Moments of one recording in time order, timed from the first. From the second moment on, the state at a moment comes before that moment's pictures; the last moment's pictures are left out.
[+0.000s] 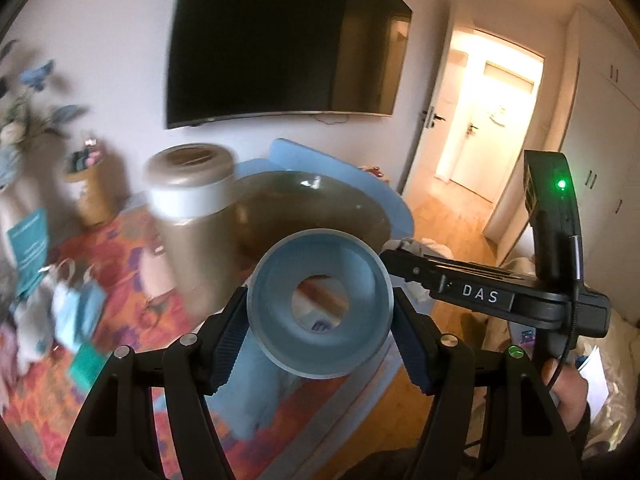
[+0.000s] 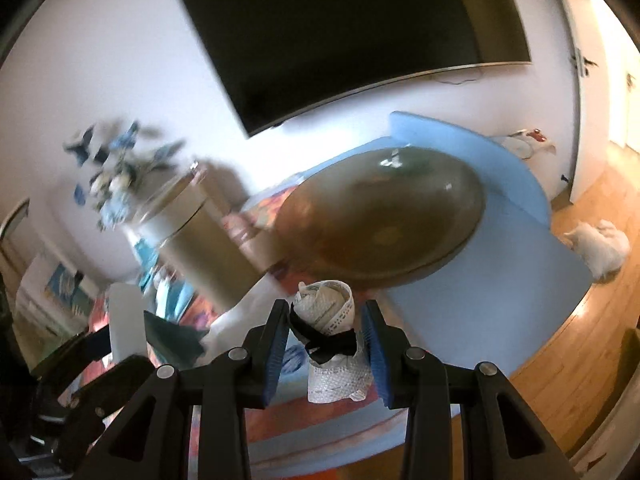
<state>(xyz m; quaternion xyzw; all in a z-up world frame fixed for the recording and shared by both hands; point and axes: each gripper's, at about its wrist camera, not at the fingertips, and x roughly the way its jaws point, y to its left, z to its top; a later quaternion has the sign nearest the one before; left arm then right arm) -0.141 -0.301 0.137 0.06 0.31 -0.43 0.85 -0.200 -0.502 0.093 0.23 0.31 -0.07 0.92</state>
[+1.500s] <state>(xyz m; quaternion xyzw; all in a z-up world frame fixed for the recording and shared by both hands) -0.041 -0.052 0.036 -0.03 0.43 -0.15 0.89 -0.154 -0.477 0.053 0.23 0.38 -0.03 0.89</state>
